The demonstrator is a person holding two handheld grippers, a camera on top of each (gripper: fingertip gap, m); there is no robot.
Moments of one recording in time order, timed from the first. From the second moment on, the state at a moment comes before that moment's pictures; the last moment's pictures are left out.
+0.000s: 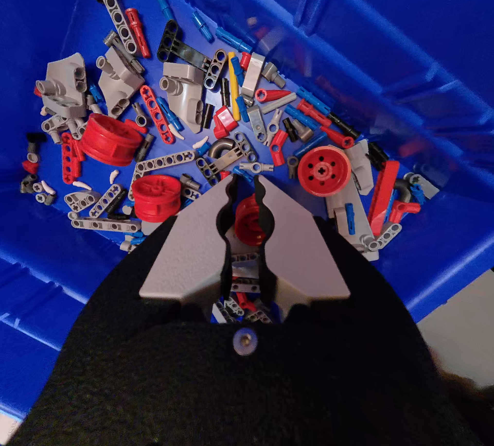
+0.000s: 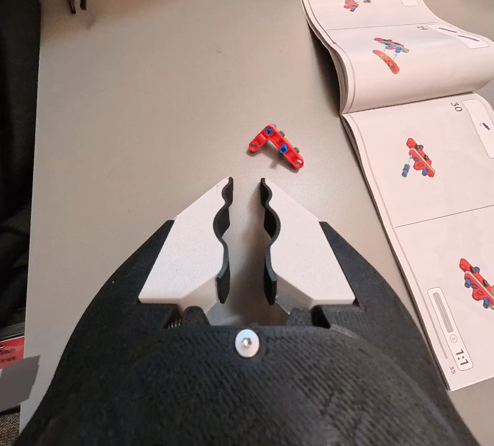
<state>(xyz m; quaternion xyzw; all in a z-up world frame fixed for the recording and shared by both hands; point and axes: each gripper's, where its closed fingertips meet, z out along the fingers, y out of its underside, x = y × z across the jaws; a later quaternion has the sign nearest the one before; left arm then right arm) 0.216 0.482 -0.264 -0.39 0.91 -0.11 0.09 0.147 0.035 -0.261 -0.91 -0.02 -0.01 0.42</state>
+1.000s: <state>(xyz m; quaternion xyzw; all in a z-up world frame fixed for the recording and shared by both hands) 0.166 0.393 -0.113 -0.32 0.85 -0.34 0.25 0.162 0.033 -0.259 -0.91 0.02 -0.04 0.42</state>
